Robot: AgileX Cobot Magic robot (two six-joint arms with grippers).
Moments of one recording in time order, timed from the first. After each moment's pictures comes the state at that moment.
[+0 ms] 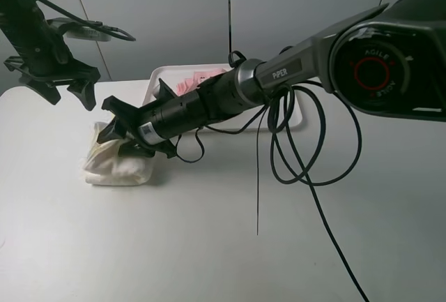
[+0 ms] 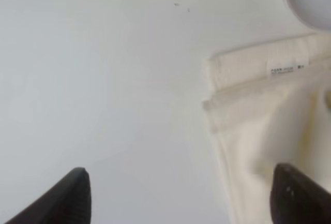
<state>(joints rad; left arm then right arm) -0.11 1.95 -1.49 0.05 1.06 0.08 0.75 2.44 -1.59 1.73 0.71 -0.74</state>
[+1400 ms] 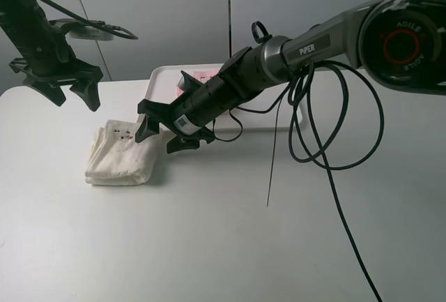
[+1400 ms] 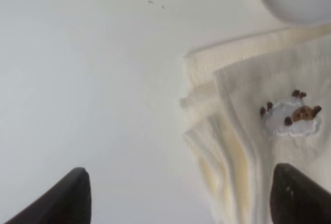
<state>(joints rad) -0.11 1.95 -1.49 -0.01 1.07 0.13 0.64 2.40 -1.60 1.23 0.68 -0.50</state>
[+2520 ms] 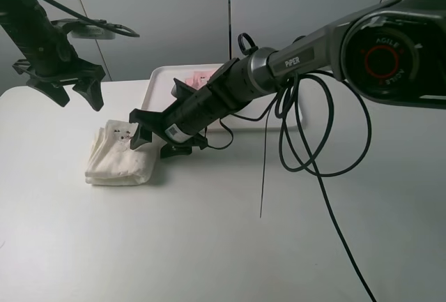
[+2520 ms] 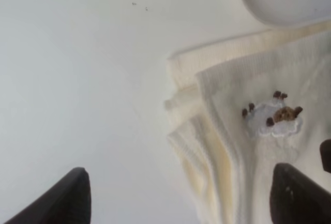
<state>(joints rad) -0.11 1.95 -1.49 -0.04 1.07 0.13 0.69 2.44 -1.62 1.26 0.60 -0.50</state>
